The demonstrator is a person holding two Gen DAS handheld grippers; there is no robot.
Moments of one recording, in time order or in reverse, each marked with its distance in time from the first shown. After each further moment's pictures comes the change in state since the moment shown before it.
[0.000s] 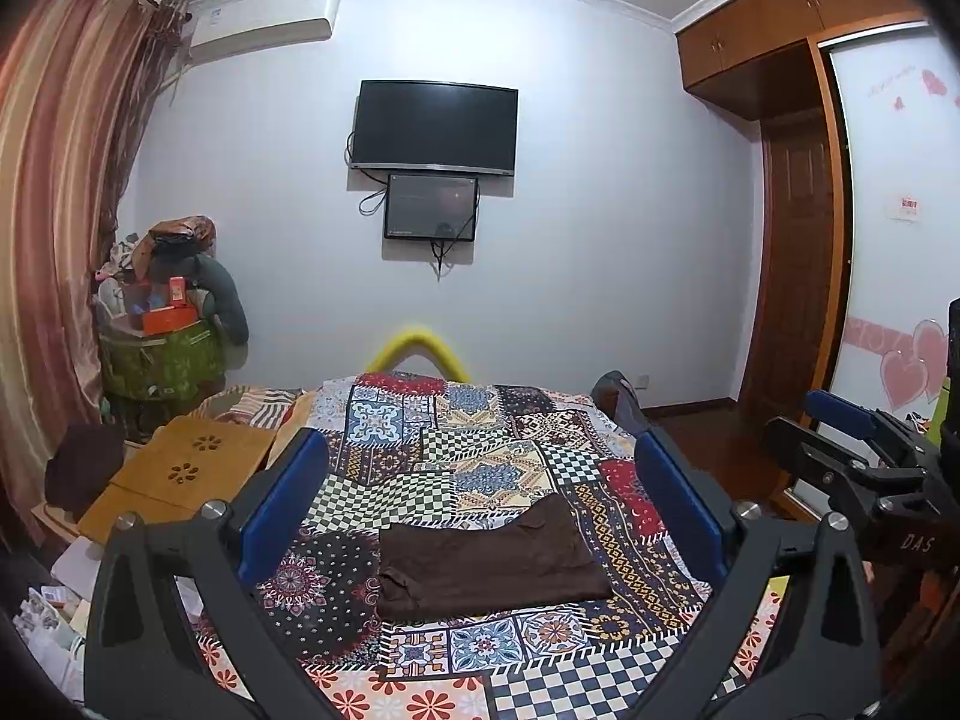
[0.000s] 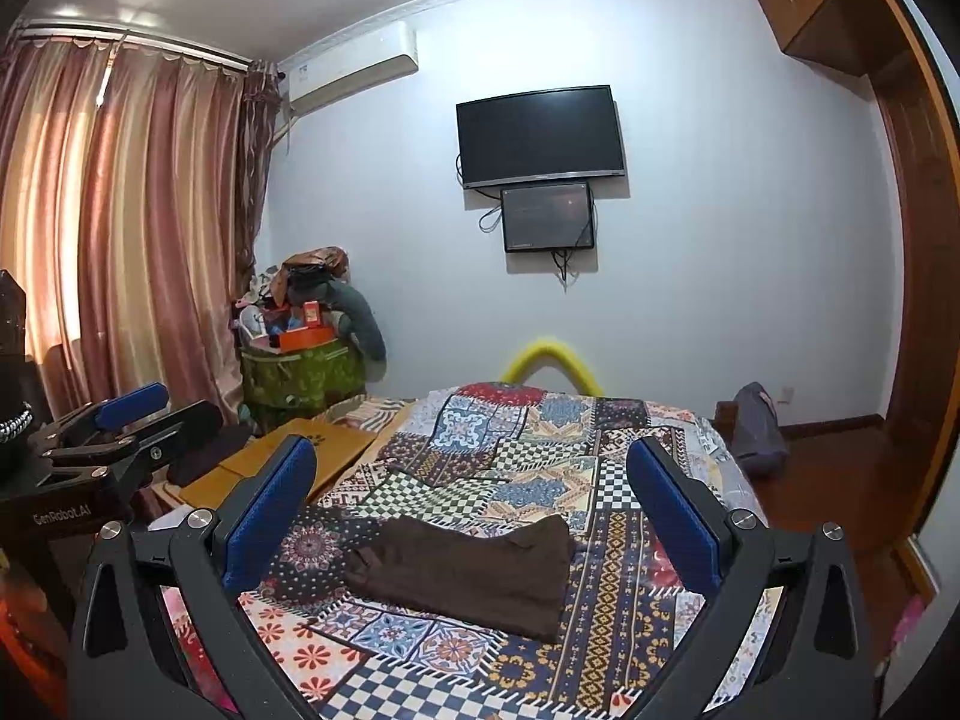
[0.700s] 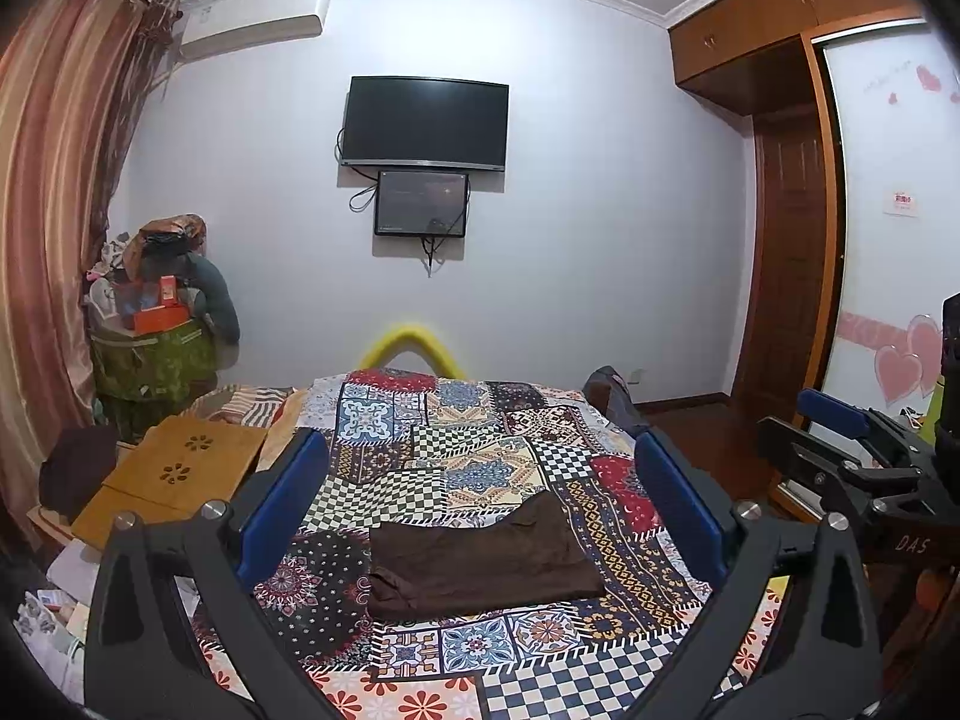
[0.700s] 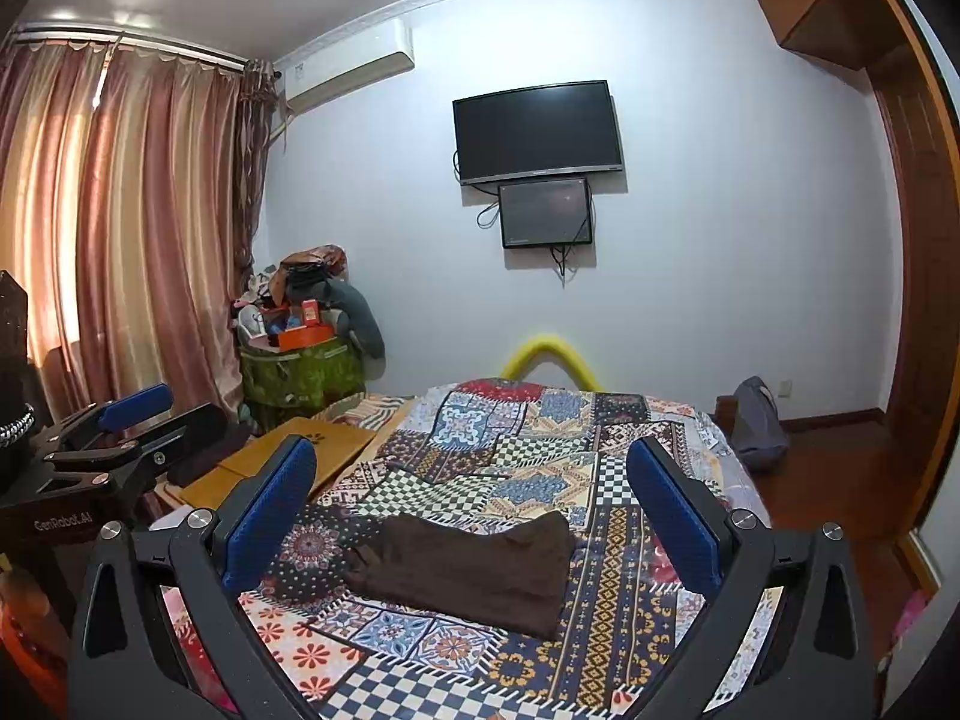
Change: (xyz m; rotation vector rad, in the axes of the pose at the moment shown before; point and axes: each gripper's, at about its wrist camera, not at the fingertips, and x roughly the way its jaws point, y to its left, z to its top) left arm 0.001 0.005 -0.001 0.006 0.011 -0.032; right arm 0.002 -0.002 0.001 0.011 0.010 -0.001
